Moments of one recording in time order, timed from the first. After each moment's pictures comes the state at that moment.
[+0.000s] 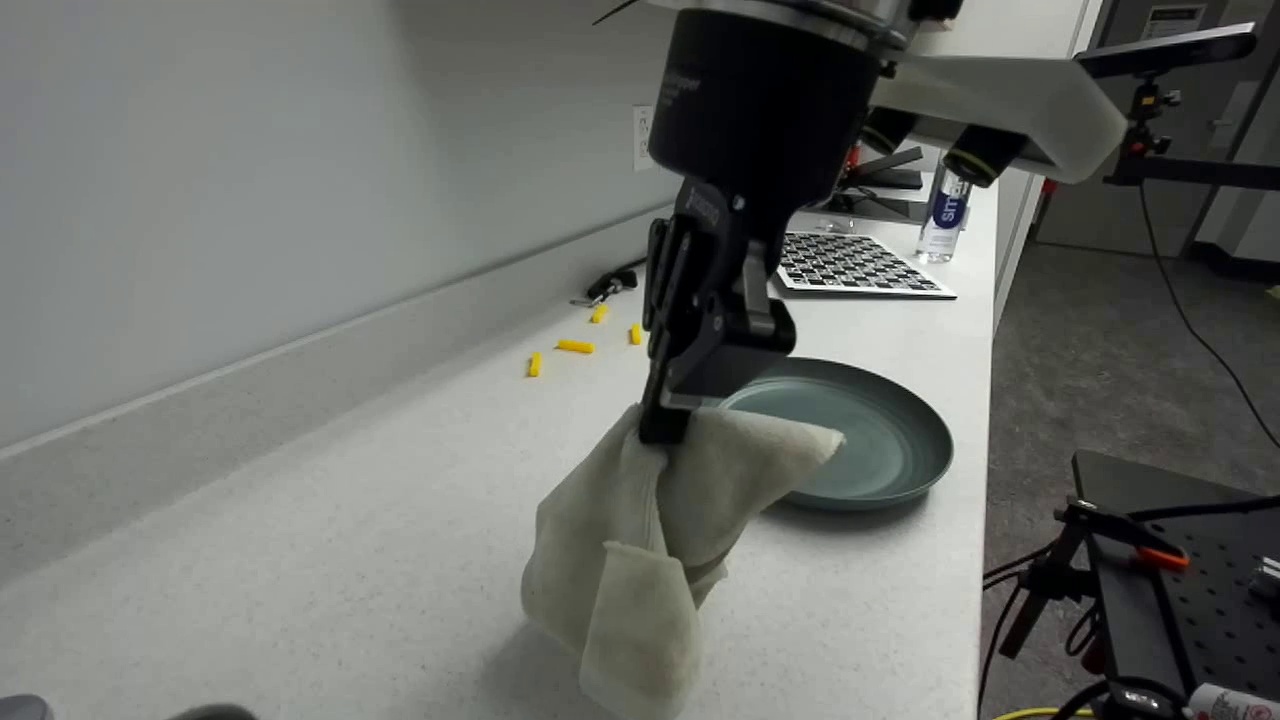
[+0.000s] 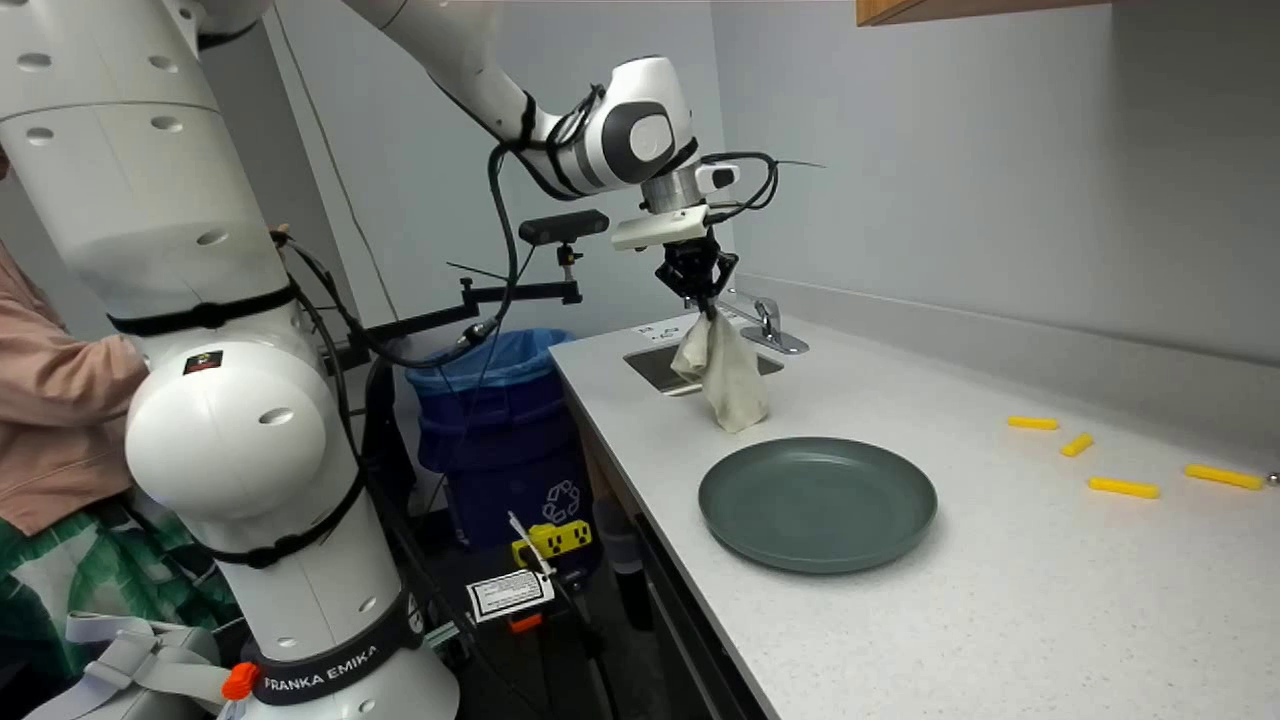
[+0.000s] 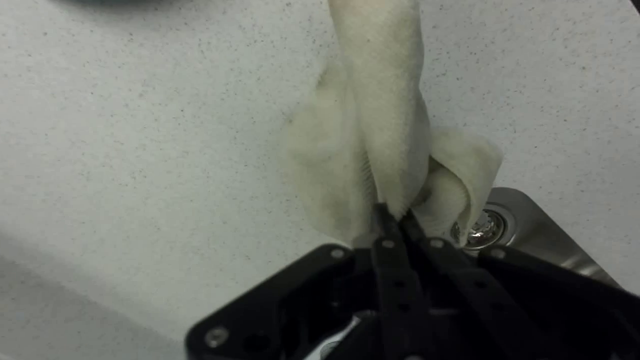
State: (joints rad) arm 0.26 -0.03 0.26 -2.22 0.01 2.44 -0.21
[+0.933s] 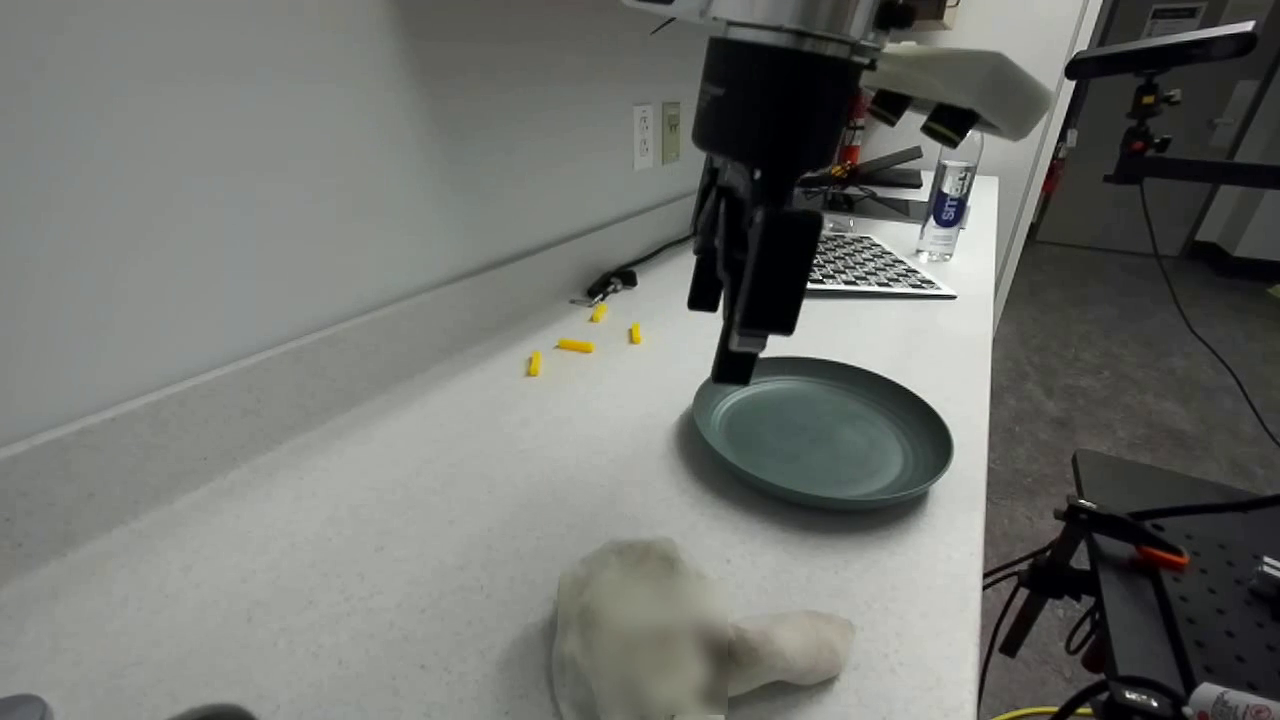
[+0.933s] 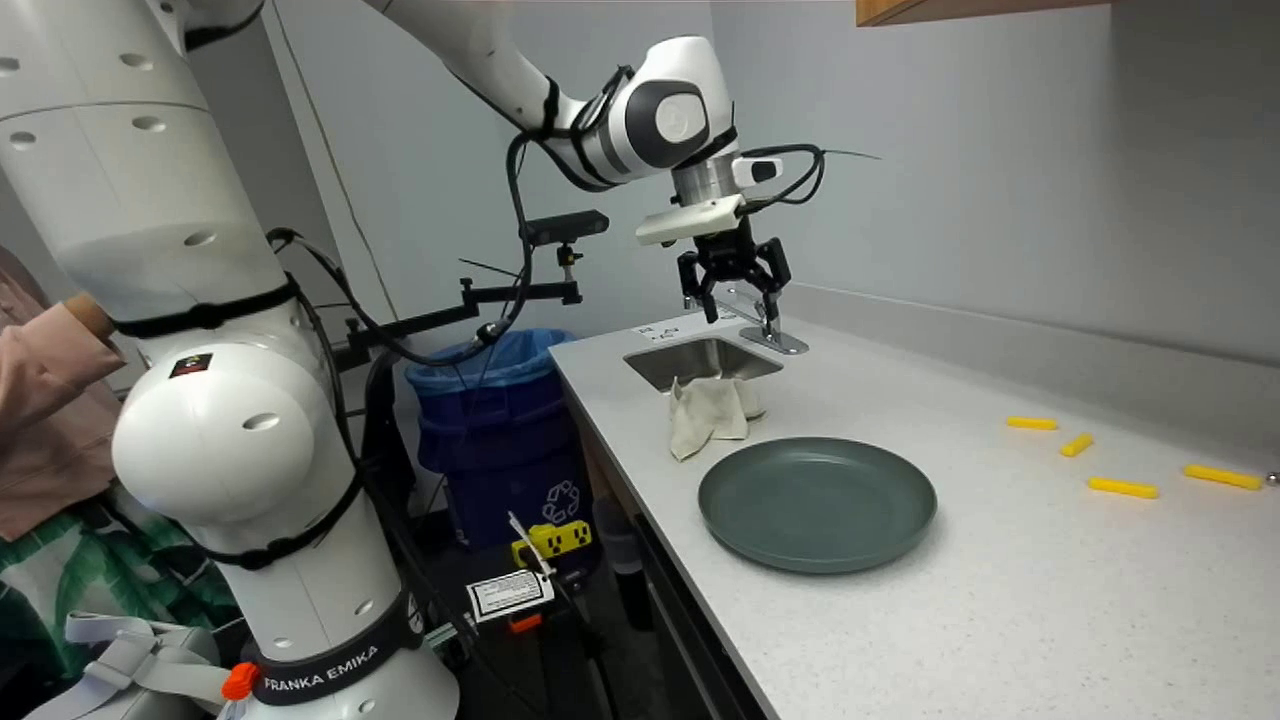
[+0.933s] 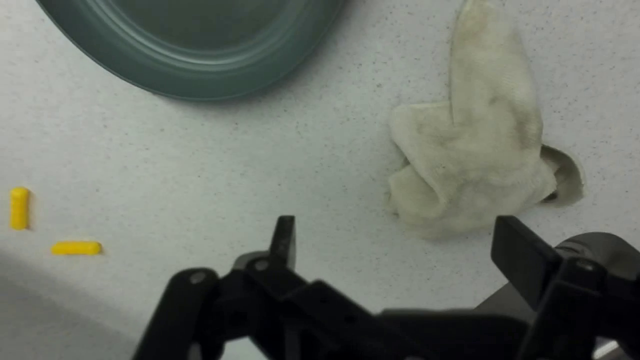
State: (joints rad) arm 0.20 -0.07 0.18 -2.24 -0.04 2.34 -0.22
